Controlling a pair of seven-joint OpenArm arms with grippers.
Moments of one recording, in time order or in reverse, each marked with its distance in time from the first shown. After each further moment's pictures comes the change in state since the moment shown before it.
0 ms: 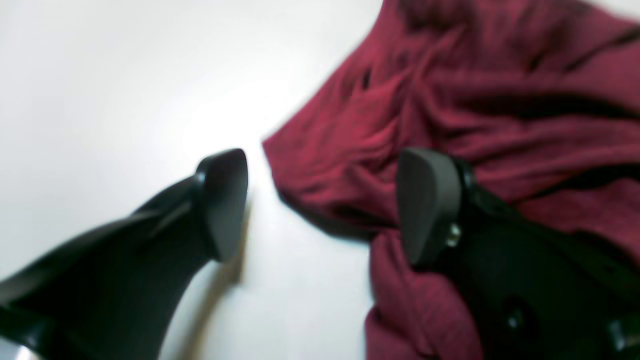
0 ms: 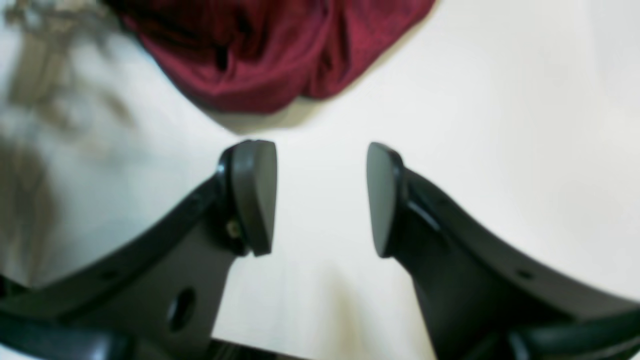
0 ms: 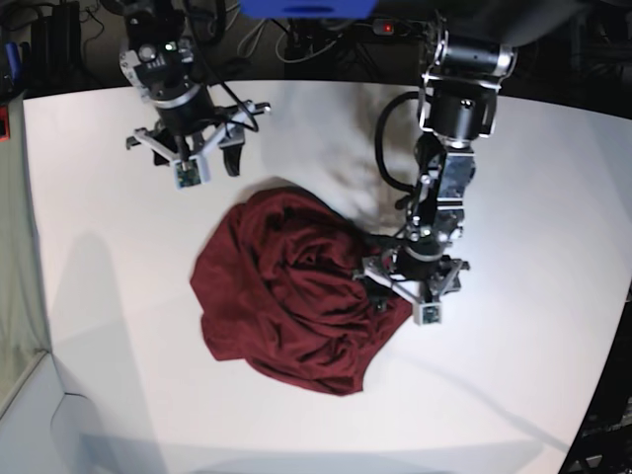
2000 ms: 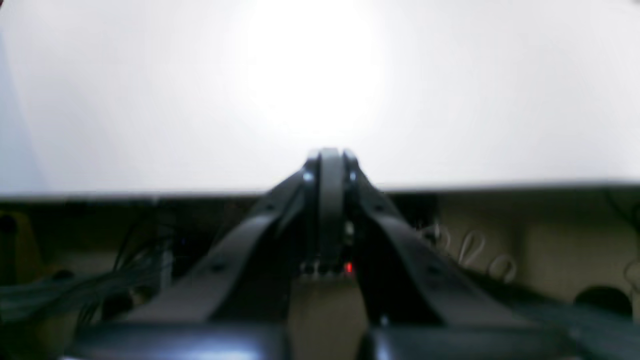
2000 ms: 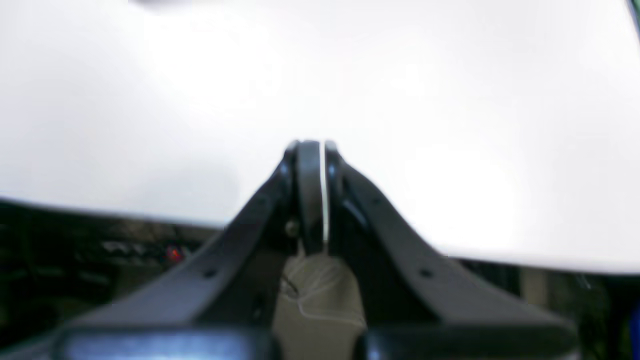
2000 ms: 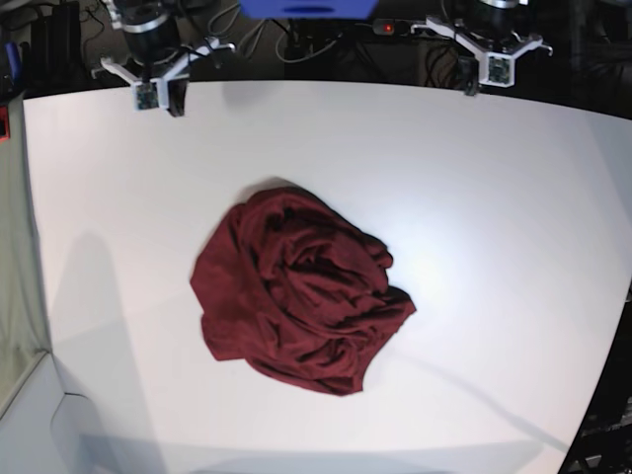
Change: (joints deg) left arm 68.8 -8.3 -6.6 63.6 6.9 0.0 3.4; right arm -18.2 -0.6 8.3 0.2 0.2 0.0 17.9
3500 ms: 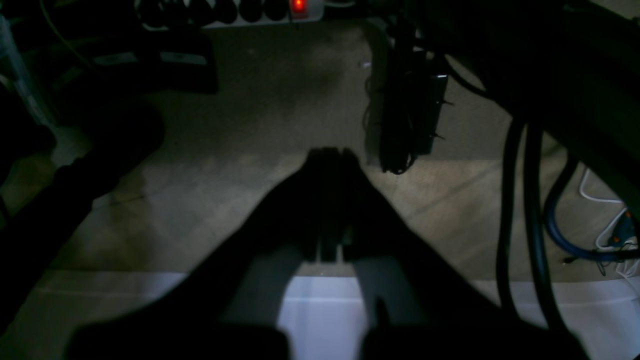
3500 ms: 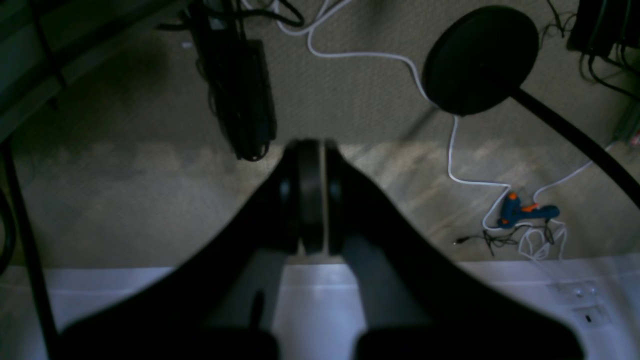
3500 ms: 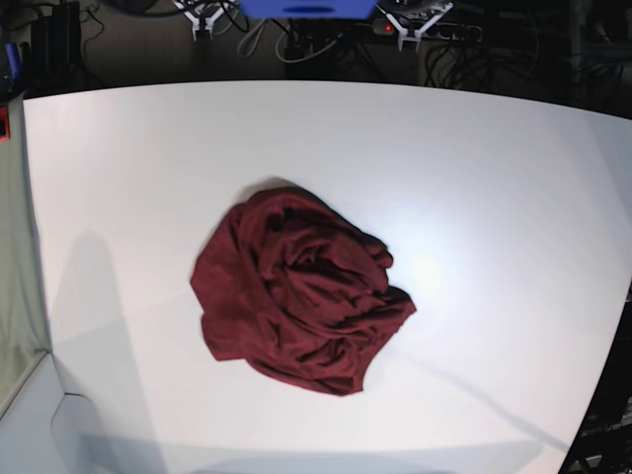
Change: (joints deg) left arm -45.6 6.8 7.9 -105.7 0.2 -0.2 -8.2; right arm 37.6 -4.0 3.1 -106.2 -0.4 -0.3 16.6
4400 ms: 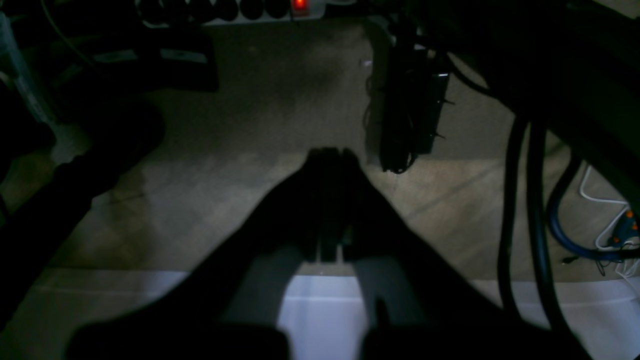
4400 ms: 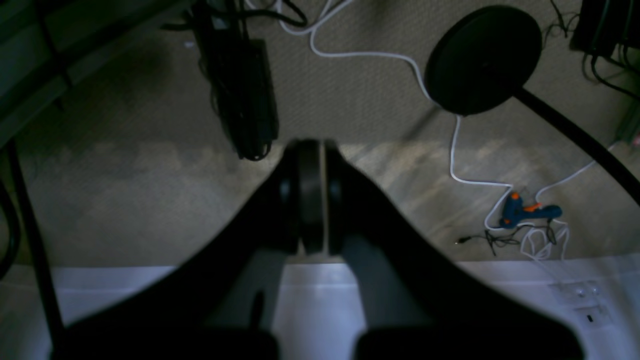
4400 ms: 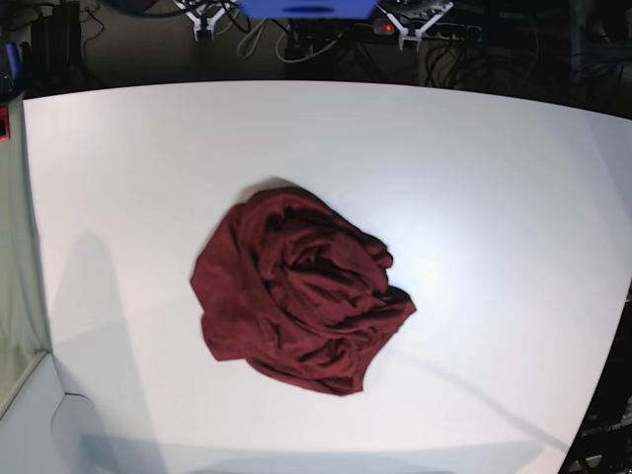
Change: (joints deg) left arm 0.0 0.0 -0.2 0.0 0.0 0.0 0.0; right arm 0.4 -0.3 0.0 -1.0 0.0 0.0 0.0
